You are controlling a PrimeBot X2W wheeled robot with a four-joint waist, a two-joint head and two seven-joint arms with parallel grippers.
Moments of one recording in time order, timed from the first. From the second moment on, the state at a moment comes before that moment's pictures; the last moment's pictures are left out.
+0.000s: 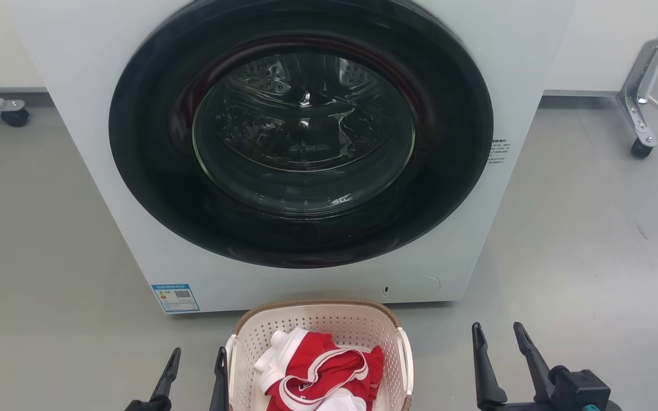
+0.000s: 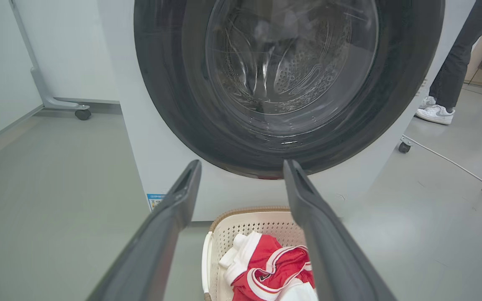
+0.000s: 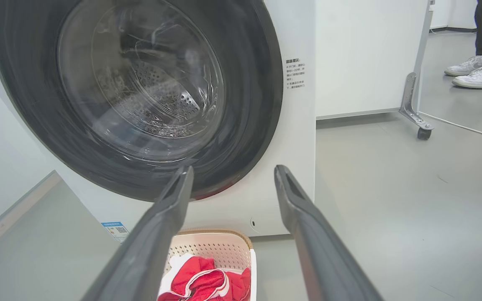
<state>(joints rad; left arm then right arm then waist) 0.06 0.13 -0.29 0.21 -0.36 0.12 -0.25 0.00 -0.07 0.32 0.20 0.33 -0.13 -0.25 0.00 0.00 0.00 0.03</state>
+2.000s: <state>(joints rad) 0.10 0.09 -0.17 0.18 -0.52 0.08 -0.18 0.05 -0.05 0.21 0.17 0.50 -0.09 -0.18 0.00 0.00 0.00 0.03</state>
